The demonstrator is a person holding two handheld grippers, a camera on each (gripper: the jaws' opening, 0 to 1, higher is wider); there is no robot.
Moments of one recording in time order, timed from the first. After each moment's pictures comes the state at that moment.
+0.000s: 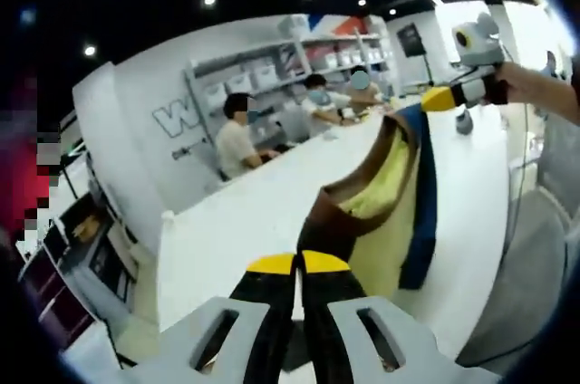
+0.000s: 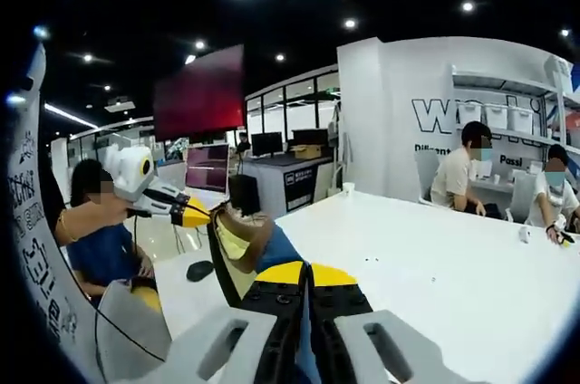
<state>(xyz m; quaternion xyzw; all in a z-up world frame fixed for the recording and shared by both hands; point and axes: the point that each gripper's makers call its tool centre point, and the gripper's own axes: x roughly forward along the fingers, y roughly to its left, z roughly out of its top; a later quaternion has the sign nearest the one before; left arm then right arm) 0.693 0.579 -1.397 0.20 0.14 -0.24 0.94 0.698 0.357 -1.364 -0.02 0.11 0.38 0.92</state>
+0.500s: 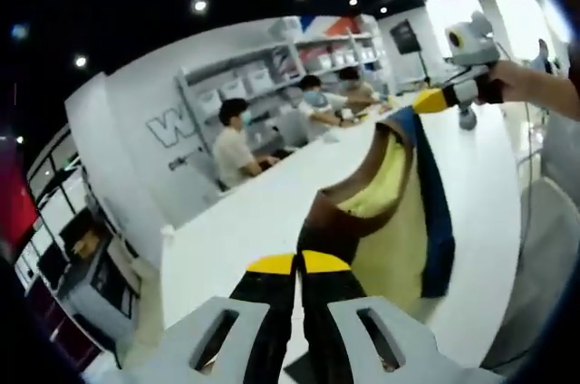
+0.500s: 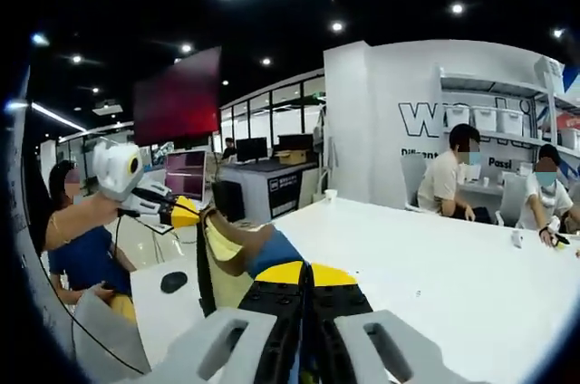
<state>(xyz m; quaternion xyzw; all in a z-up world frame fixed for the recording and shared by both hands) 0.726 0.577 -1.396 0.21 0.14 -0.25 0.94 0.734 0.355 -1.370 -0.01 0.11 0.37 0.92</state>
